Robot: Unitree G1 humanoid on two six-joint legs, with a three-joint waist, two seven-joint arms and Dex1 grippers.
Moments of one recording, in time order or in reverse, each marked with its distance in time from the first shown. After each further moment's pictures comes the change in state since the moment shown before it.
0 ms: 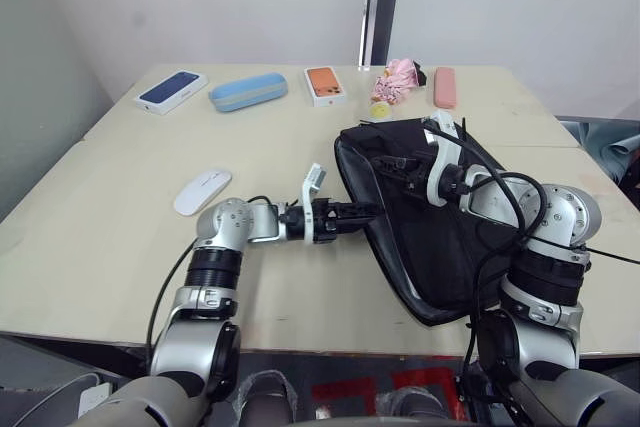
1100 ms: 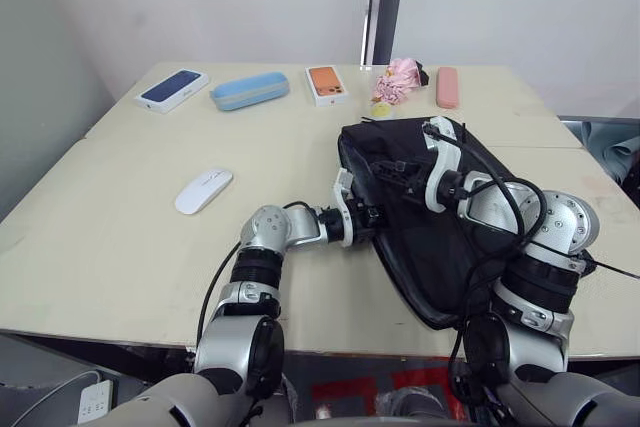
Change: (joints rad) left arm -0.076 -0.265 0.105 0.250 -0.015 -0.131 0.198; right arm 0.004 0.094 -0.068 -0.041 0.000 0.080 -0.067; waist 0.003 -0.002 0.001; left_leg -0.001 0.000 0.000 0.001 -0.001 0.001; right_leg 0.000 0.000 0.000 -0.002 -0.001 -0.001
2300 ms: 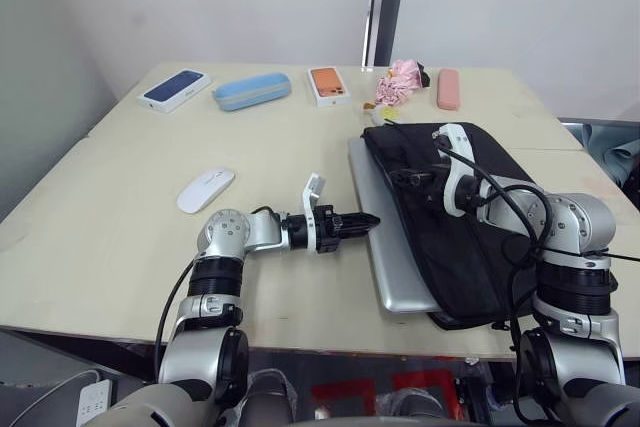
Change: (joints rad) left arm 0.097 0.166 0.021 -0.188 -0.175 0.217 0.061; right arm 0.102 -0.285 0.210 0.079 -0.035 -0.235 0.175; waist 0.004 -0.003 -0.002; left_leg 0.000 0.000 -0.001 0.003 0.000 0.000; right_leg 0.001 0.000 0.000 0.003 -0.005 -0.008
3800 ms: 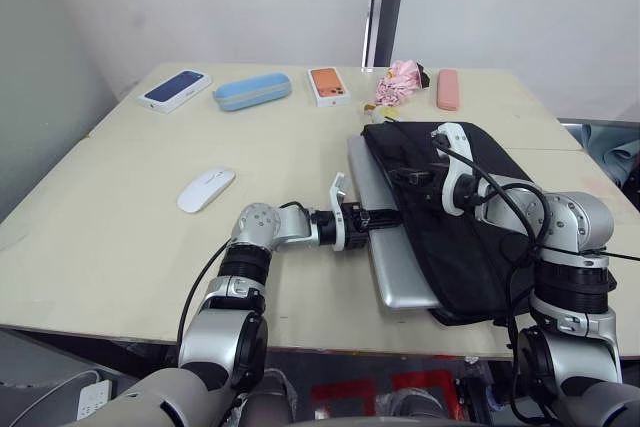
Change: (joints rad) left arm -0.104 -0.061 -0.092 0.204 -0.059 -0.128 0.025; right arm -0.009 0.010 -0.003 0.000 -0.002 0.009 -0.018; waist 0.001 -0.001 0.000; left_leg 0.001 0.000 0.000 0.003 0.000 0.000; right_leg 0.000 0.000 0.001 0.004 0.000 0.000
